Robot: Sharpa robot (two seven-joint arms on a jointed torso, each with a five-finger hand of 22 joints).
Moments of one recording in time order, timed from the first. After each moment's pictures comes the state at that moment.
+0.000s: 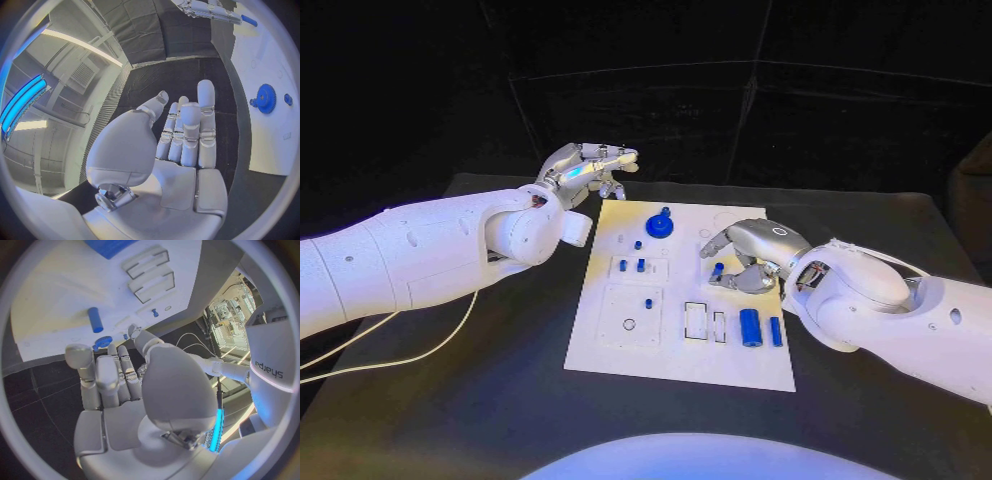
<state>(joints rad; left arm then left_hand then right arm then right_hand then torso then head) 1.28 -0.77 -0.14 1.36 0.06 -0.19 0.45 1.26 -0.06 0.30 -0.05 0.05 1.02 0.17 0.14 0.07 1.12 0.09 0.29 0.08 1.29 0.01 1.10 0.61 0.17 1.21 0.11 0.67 0.62 1.10 -0.87 -0.03 1.72 -1.65 -0.33 -0.20 1.36 -0.17 0.34 0.01 0.10 0.95 0.17 0.07 0.07 0.94 0.11 0.15 0.07 1.45 0.02 1.21 1.00 0.12 1.26 0.13 1.17 0.83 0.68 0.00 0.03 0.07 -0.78</state>
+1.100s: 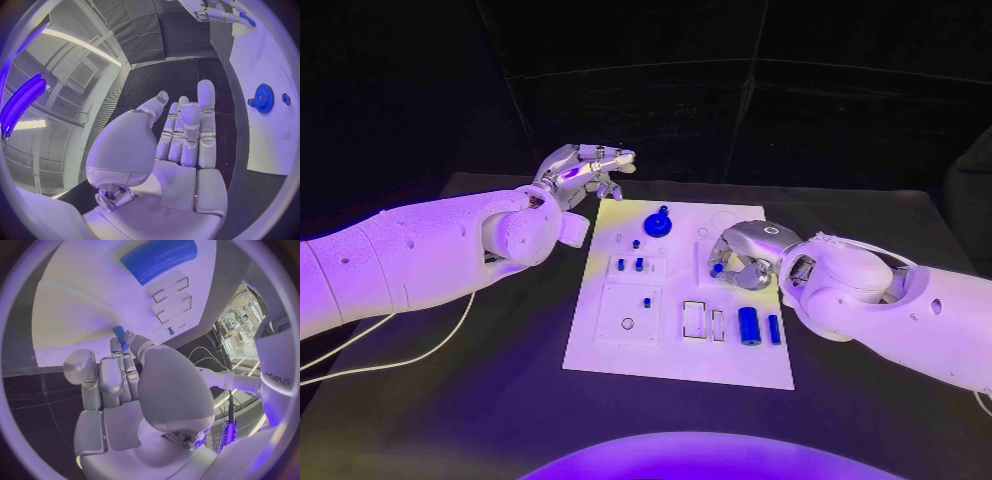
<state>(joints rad) 1.28 -0.77 -0.14 1.36 0.06 -0.19 0.44 1.26 -0.06 0.30 -0.05 0.05 1.02 0.17 0.14 0.07 1.12 0.09 0.29 0.08 1.29 0.01 1.10 0.61 0.17 1.21 0.11 0.67 0.62 1.11 -0.83 -0.03 1.67 -1.71 -0.20 -0.29 1.43 -0.11 0.46 0.03 0.06 1.09 0.14 0.10 0.08 1.16 0.07 0.25 0.06 1.46 -0.01 1.25 1.04 0.12 1.34 0.10 1.24 0.96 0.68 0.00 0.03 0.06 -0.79</state>
